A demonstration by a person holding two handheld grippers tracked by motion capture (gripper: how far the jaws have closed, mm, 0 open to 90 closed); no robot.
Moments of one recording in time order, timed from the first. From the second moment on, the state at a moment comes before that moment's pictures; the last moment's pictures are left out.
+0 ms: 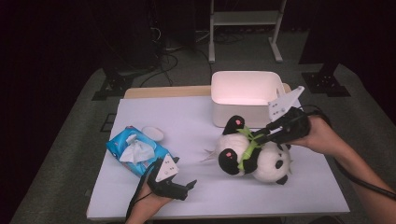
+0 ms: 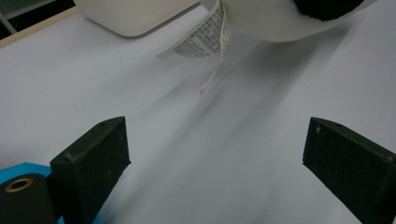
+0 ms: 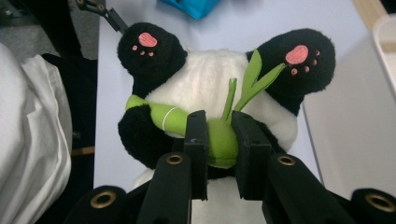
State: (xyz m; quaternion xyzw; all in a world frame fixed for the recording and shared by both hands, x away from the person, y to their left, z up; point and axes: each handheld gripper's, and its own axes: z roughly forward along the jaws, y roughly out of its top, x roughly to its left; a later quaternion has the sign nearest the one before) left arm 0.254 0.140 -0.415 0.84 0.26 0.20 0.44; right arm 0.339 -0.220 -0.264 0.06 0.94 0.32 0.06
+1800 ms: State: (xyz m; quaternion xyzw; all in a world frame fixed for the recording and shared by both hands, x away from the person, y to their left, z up) left arm 0.261 0.165 -0.394 0.87 0.22 0.12 0.42; right arm 0.343 -0.196 -0.366 0.11 0.93 0.36 0.02
